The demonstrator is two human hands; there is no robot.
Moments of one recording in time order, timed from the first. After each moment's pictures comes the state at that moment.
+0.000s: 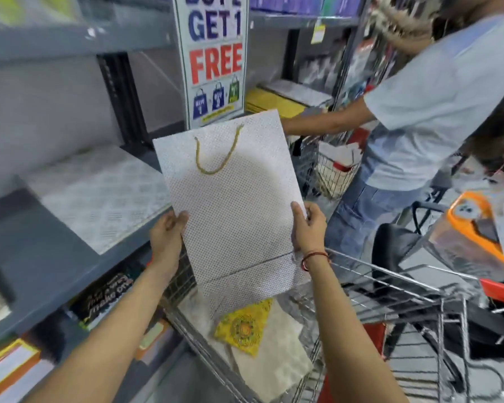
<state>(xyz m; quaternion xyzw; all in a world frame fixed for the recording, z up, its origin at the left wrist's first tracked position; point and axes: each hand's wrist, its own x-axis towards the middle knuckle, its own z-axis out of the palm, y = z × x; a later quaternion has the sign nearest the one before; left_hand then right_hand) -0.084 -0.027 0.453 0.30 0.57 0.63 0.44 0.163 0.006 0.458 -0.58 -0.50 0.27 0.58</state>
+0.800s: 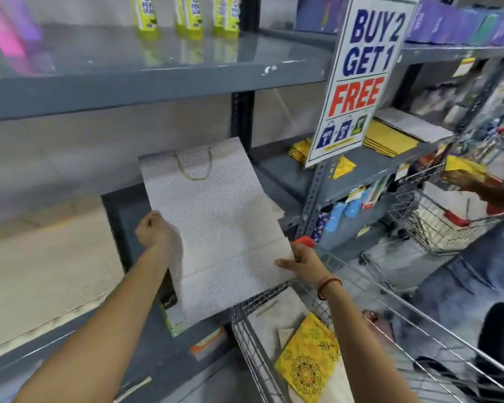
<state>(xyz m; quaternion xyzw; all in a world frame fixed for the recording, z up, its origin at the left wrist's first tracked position) -0.286 -0.031 0.462 -0.02 0.67 0.72 0.20 0.003 0.045 0.422 -0.41 -0.71 0.53 0.22</state>
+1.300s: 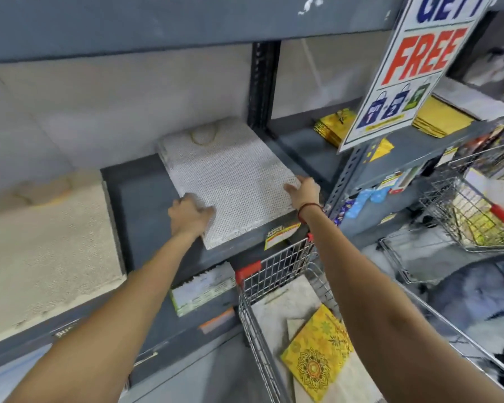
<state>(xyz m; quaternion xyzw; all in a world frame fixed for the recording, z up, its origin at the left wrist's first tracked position) -0.280 0.010 0.431 0.29 0.87 0.34 0.22 -0.105 0.186 0.422 -0.57 -0.69 0.36 0.26</state>
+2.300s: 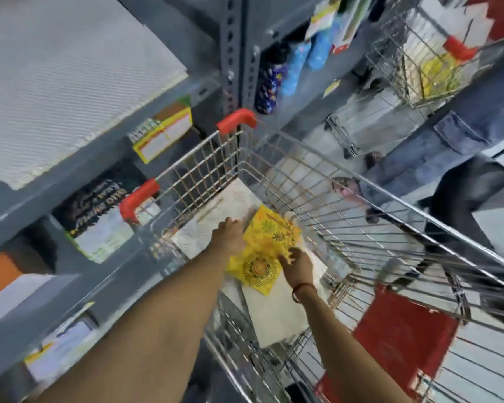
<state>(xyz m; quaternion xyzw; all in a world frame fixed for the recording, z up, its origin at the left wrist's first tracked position) -0.024 0.033 0.194 0.58 0.70 -0.13 0.39 0.147 -0.015 0.151 -0.77 -0.46 0.44 0.08</state>
